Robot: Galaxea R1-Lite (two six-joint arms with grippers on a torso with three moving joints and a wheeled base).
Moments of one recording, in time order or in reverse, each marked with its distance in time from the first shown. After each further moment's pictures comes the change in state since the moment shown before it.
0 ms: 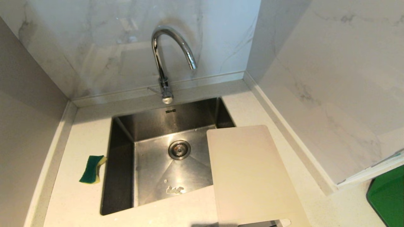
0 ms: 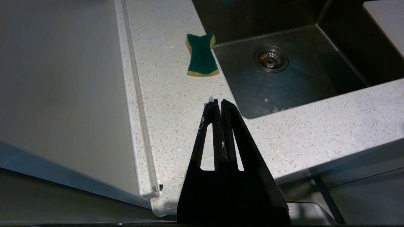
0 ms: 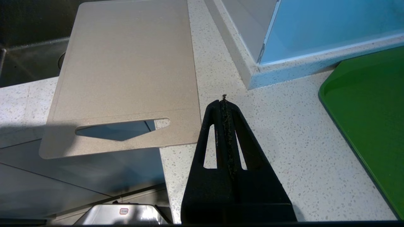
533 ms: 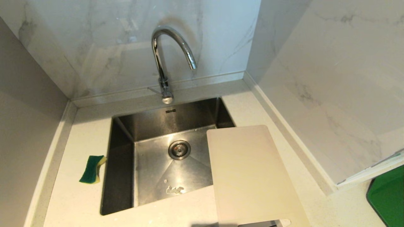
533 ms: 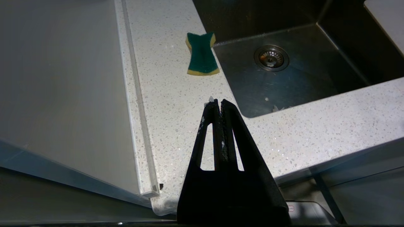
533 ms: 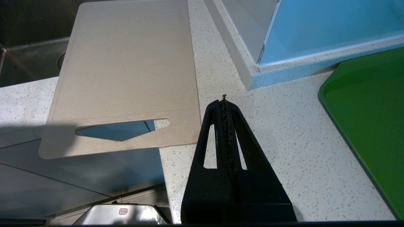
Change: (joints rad) left arm 0.000 0.000 0.000 0.004 0.000 0.002; right arm 0.000 0.000 0.000 -0.002 0.001 -0.004
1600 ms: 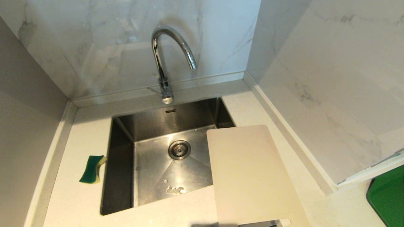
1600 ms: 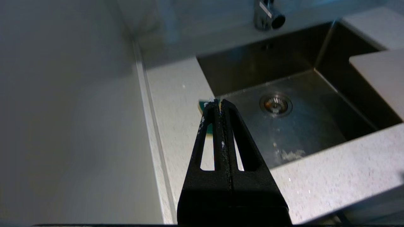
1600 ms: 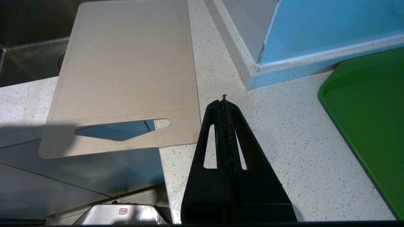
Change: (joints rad) left arm -0.004 0.131 -0.254 -0.026 0.009 0.093; right arm 0.000 0.000 0.000 0.000 0.000 0.000
